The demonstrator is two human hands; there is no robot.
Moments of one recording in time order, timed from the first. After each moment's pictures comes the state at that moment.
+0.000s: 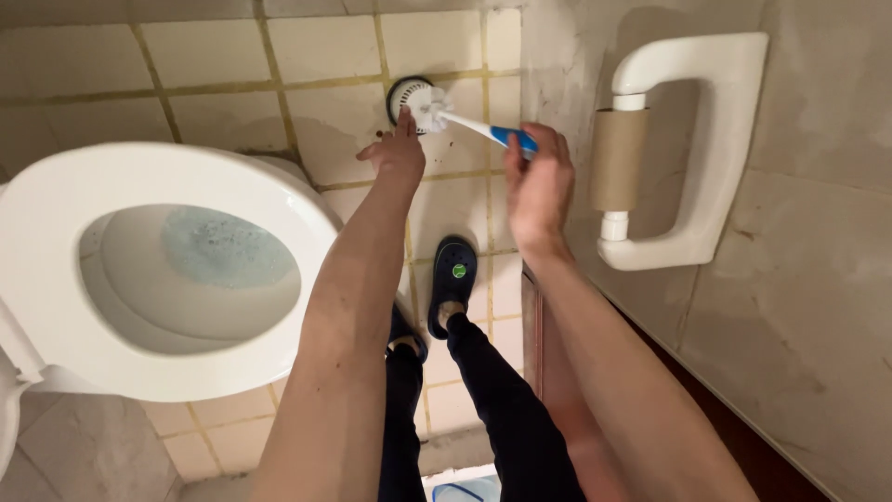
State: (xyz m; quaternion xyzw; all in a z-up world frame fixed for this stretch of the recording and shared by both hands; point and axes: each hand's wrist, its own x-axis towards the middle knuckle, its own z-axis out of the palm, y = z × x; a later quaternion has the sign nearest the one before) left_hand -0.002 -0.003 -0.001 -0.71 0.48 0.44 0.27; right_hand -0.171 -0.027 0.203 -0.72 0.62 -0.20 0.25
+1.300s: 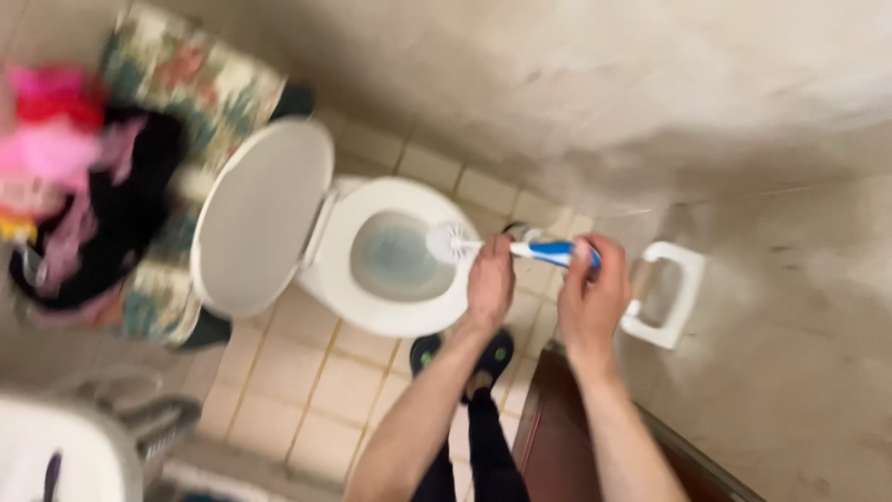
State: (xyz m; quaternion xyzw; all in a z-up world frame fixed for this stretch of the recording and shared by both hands) left_hand 0.056 0.153 0.468 -0.84 0.29 0.19 -0.41; right_hand -0.031 0.083 0.600 -0.76 0.44 -0.36 0.31
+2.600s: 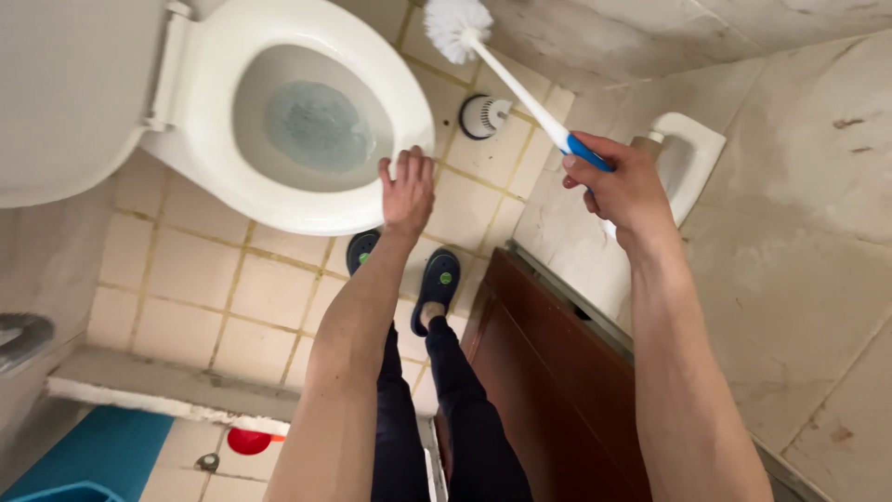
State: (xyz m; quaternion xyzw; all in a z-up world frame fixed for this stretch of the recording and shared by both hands) left_hand -0.013 0.217 0.199 -0.89 0.44 0.10 0.01; right_hand -0.122 -0.012 0.480 -0.62 0.51 0.05 0.59
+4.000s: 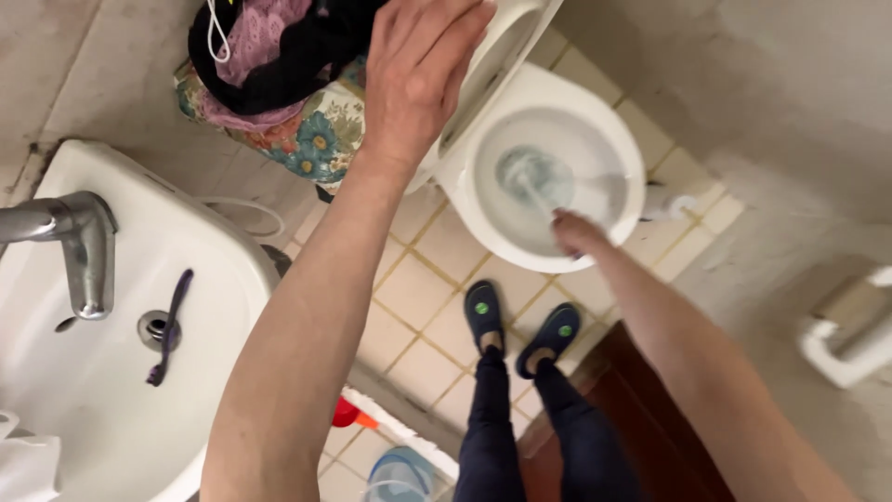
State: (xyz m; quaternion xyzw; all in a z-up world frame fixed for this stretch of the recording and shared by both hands) left_hand 0.324 0.426 0.567 -0.80 0.45 -0.23 -0.32; right_hand 0.020 0.166 0.011 -0.93 -0.09 0.33 0.14
